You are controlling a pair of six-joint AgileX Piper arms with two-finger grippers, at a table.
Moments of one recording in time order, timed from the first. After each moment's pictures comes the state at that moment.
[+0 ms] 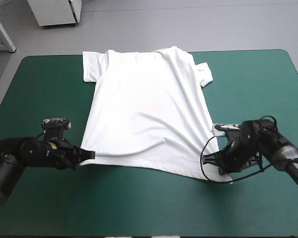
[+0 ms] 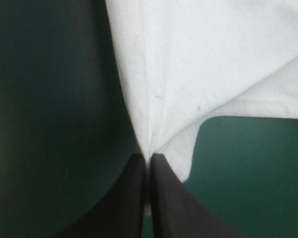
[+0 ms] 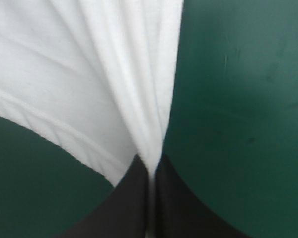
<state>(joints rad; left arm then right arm) -0.17 1.06 -0.86 -0.24 0.99 -0.02 0.29 1.37 -0.91 0.19 1.05 0.10</state>
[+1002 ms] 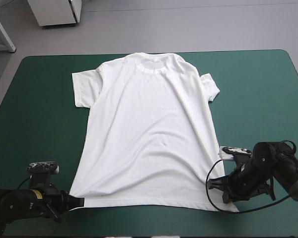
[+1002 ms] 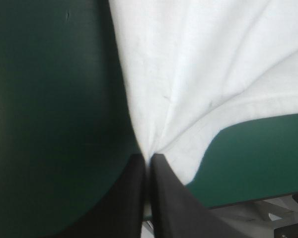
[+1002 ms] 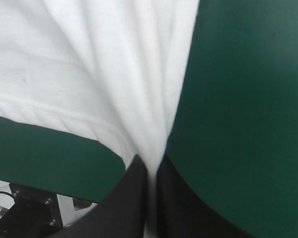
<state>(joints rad) -0.17 0.67 -0.62 -0.23 1.22 -0.09 0.29 1.16 -0.73 0.29 1.19 0.13</state>
